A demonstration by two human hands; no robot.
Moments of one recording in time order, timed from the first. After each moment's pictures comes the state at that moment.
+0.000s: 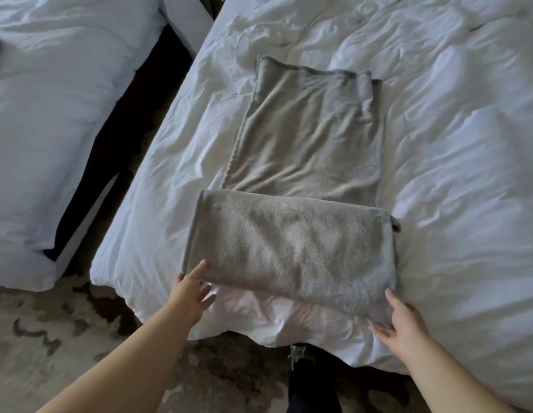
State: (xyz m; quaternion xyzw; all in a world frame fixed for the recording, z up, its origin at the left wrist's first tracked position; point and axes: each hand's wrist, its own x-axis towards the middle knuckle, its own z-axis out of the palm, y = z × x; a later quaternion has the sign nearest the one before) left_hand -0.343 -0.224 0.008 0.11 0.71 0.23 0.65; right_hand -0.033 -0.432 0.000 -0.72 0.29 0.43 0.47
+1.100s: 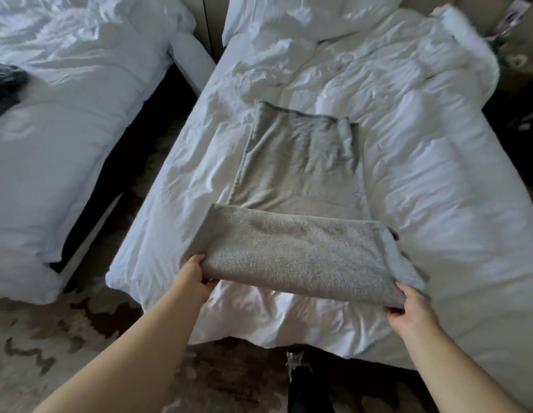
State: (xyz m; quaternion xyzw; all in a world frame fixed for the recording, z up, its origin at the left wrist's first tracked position) left_hand -0.349 -0.223 0.088 0.05 0.68 0.29 0.67; right_hand -0.047 -0.445 0.084 -0.60 0.29 0.38 0.65
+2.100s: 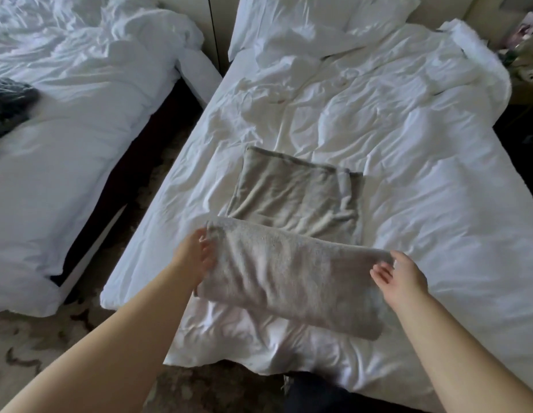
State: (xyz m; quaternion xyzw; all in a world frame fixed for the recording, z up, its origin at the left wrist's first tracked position) left_hand -0.295 -0.160 0.137 0.17 0.63 0.30 0.70; right_hand 0.006 -0.351 0.129 -0.66 0.19 0.36 0.63
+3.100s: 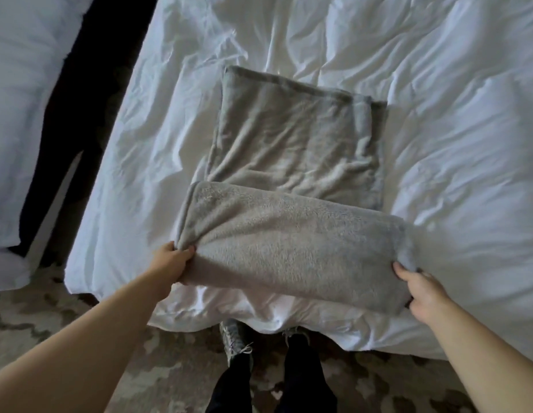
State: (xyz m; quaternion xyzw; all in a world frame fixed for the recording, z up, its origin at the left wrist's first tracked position) left_hand -0.337 -0.132 -0.004 0.42 0.73 0.03 0.54; right_hand 0.035 -0.392 -0.002 -0.78 0.18 0.43 0.41
